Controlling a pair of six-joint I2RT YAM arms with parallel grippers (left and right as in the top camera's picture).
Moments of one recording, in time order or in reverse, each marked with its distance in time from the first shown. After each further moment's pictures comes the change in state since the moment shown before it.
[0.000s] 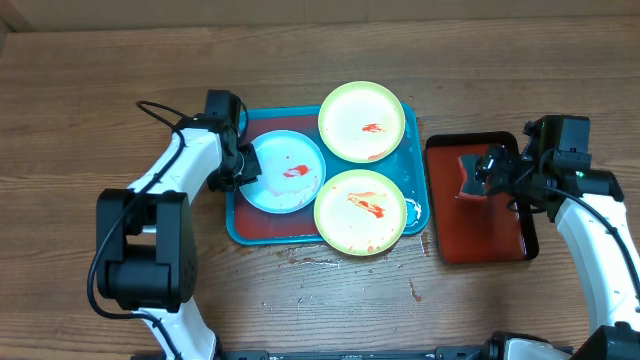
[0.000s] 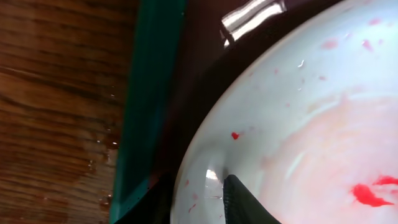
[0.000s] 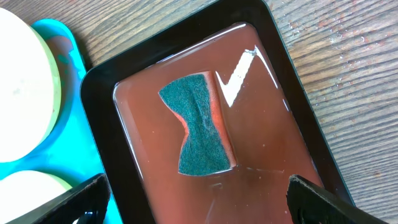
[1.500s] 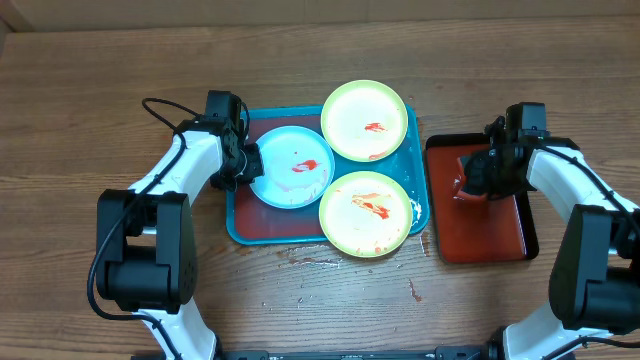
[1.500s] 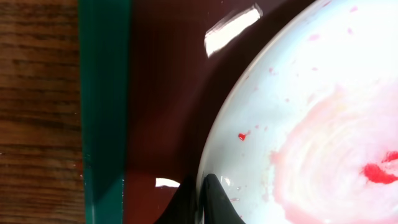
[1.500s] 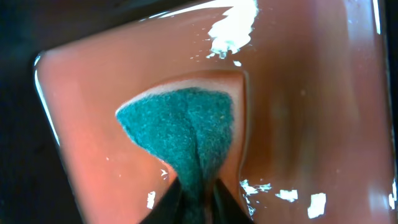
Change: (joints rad) left arm -0.001 -0.003 -0.024 0.058 0.061 0.106; right arm 0.040 0.410 0.103 0.067 -0.034 -0.154
